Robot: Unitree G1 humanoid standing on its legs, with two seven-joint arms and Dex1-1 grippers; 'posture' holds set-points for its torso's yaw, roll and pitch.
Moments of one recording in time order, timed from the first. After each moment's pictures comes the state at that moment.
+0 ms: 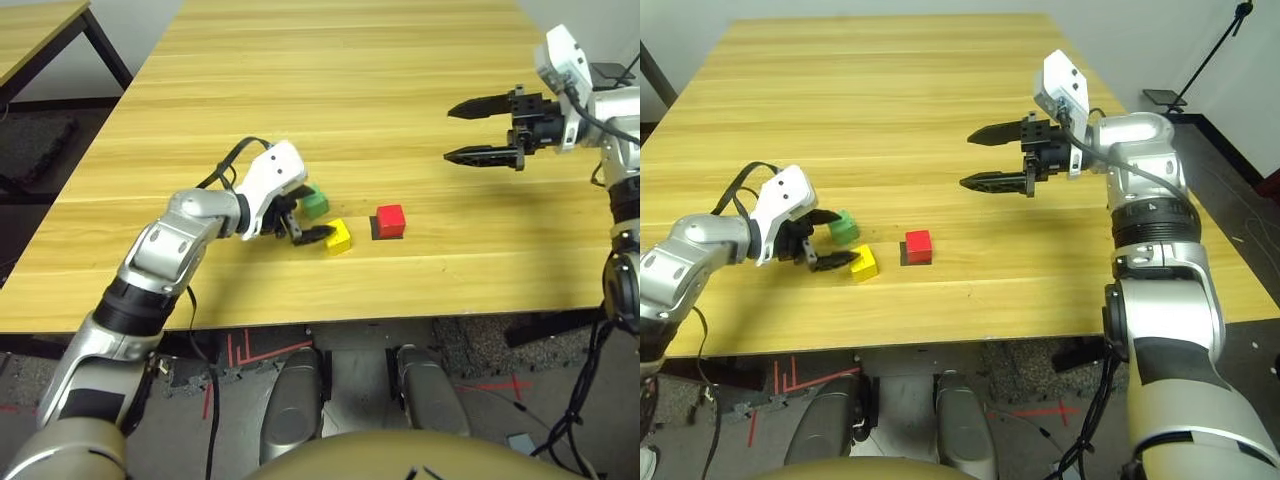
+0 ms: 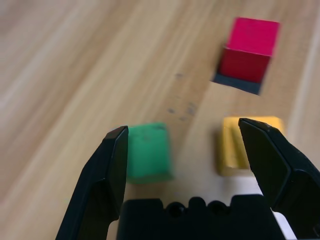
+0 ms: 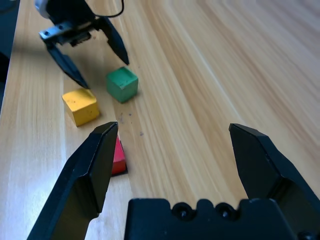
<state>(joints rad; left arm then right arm) -0.54 0.67 -0.22 -0.04 -0.23 0.60 -0.85 -0.99 -0.66 0.01 0.65 0.21 0.19 1.51</state>
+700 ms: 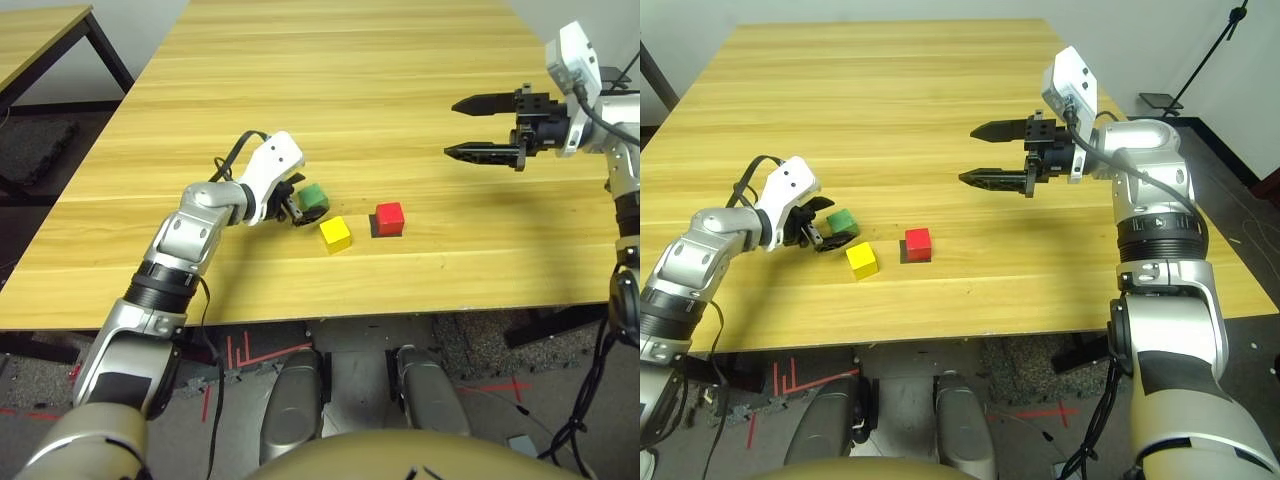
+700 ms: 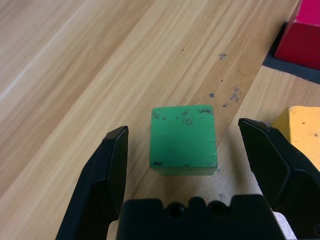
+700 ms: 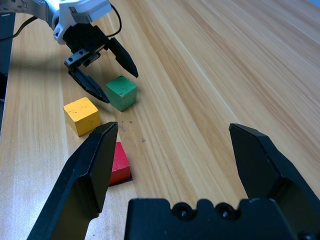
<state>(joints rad) -0.57 0.57 -0.21 0.20 -0.13 0.52 -0.81 -0.92 -0.67 0.00 0.54 0.26 0.27 1.44</state>
